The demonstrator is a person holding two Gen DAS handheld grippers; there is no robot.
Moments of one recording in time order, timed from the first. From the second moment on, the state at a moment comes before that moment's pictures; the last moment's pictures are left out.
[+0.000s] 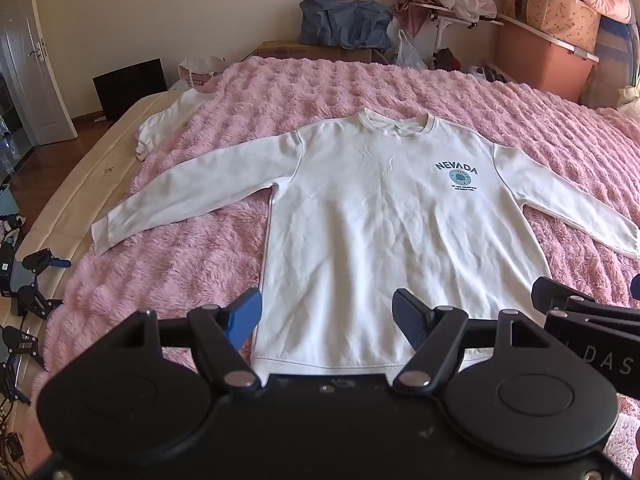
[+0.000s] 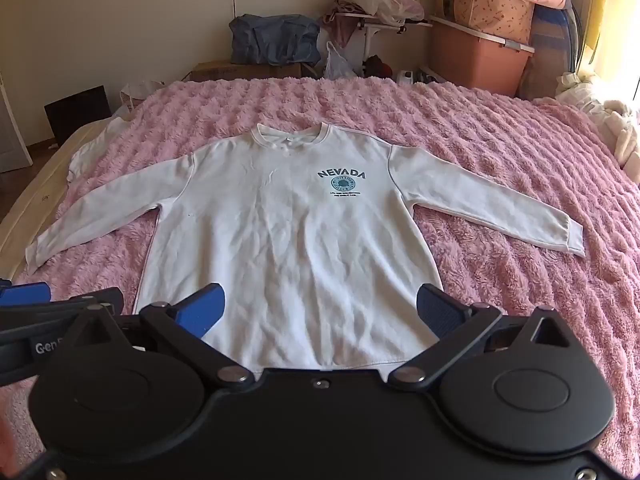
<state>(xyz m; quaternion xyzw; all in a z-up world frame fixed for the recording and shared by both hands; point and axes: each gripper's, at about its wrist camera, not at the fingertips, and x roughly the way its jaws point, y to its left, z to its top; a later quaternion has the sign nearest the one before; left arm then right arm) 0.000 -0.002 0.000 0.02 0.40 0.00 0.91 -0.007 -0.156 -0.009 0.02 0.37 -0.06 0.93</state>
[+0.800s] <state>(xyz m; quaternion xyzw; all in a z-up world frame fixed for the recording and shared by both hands) 0.001 0.000 -0.002 0.01 0.41 0.00 0.91 -0.005 -0.156 -0.009 0.02 0.37 -0.06 0.93</state>
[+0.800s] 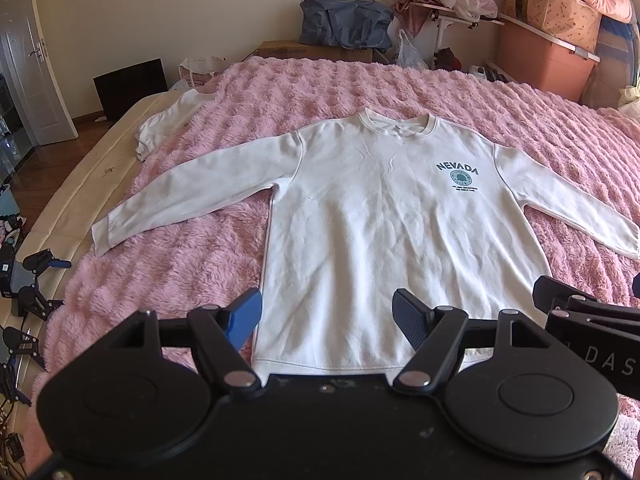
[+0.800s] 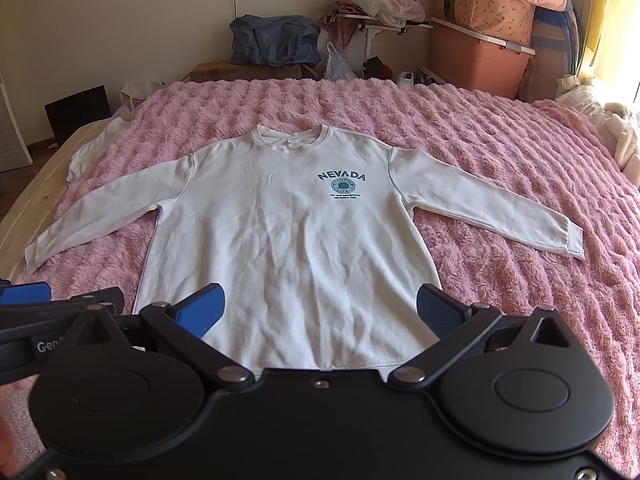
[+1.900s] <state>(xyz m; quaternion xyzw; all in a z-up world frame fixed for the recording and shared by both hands) 0.006 0.000 -0.006 0.01 0.42 0.00 0.91 -0.005 -0.159 -0.020 0.03 0.38 -0.06 0.92</state>
